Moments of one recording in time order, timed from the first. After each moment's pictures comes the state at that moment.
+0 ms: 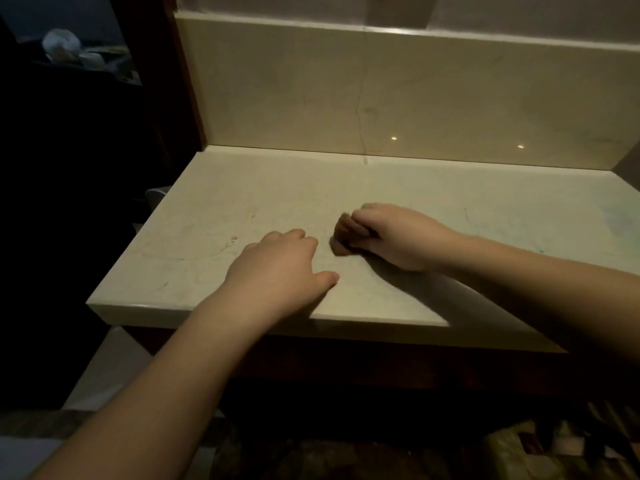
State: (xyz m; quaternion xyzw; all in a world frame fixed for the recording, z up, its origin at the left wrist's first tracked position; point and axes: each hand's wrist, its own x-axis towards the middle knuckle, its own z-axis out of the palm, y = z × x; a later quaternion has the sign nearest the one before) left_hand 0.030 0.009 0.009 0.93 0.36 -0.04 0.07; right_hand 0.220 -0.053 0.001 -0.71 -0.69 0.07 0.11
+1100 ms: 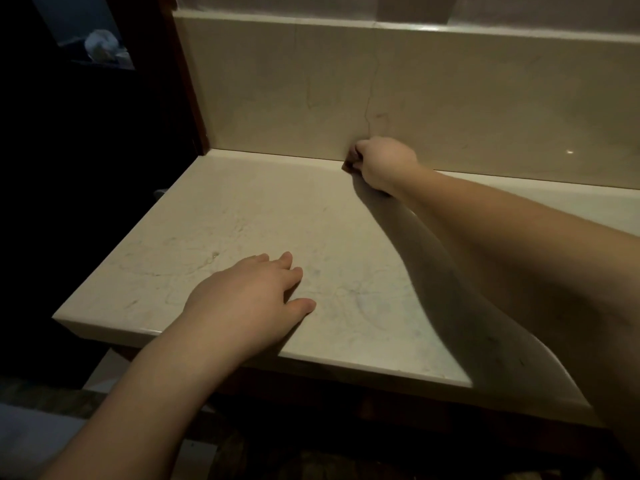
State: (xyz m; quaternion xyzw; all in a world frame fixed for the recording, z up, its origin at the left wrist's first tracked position) left_hand 0.035 0.007 0.012 0.91 0.40 -0.10 0.09; right_hand 0.320 0.102 0.003 -0.82 -0.56 -0.04 0.09
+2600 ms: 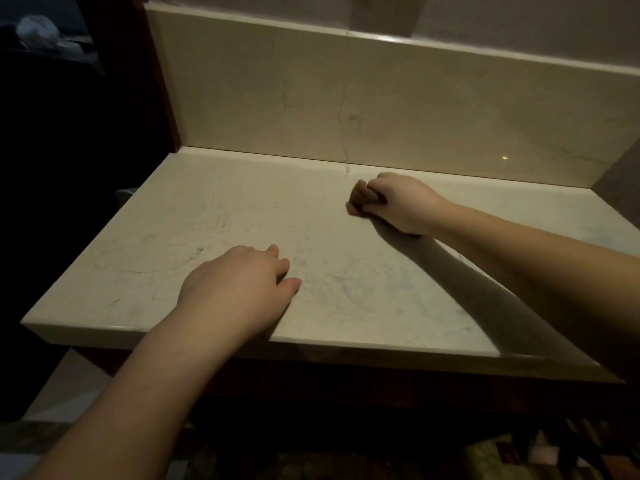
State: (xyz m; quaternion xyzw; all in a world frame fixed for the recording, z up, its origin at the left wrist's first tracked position) left_hand 0.032 0.015 0.006 0.91 0.38 -0.08 0.10; right_hand 0.314 -0.012 0.000 -0.78 -0.62 0.00 0.11
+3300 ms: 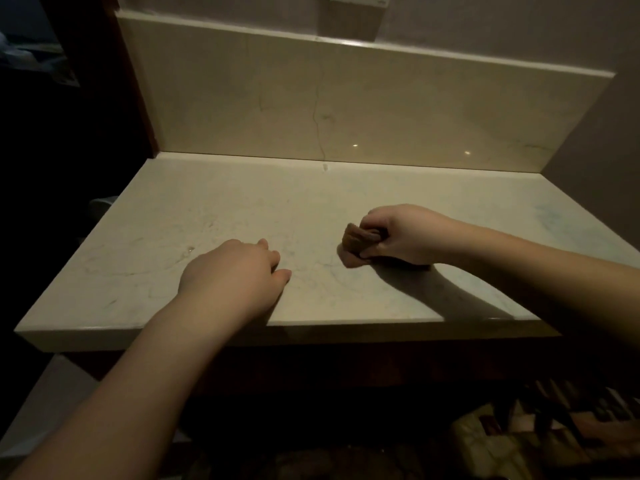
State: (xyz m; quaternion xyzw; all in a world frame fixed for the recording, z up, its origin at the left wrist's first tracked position) left_hand 0.032 0.020 0.004 0.93 0.36 -0.08 0.06; right_hand 0.246 -0.090 0.031 -0.79 -0.59 0.16 0.04
